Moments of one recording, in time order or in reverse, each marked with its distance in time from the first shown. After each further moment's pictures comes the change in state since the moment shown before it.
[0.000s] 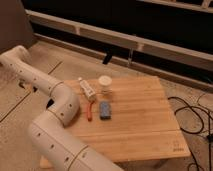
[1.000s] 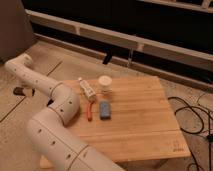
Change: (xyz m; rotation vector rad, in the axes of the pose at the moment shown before) arm -0.044 0.037 0.044 -0.074 -0.143 -0.286
